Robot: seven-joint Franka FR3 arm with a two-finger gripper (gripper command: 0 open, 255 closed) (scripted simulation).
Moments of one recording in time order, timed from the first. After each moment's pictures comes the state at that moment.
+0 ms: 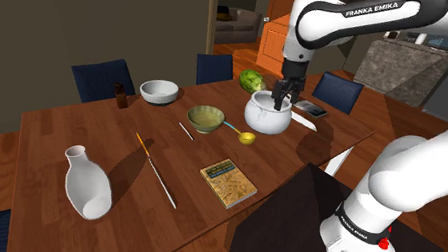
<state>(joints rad) 0.00 -0.54 -0.08 -2.47 -0.04 1.84 -0.01</state>
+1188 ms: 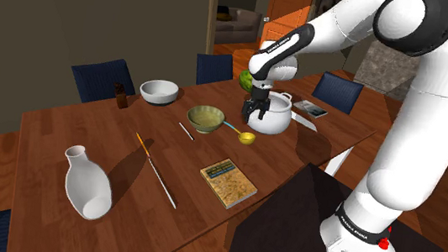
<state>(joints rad) -0.03 0.17 -0.19 -2.21 0.17 2.27 -0.22</state>
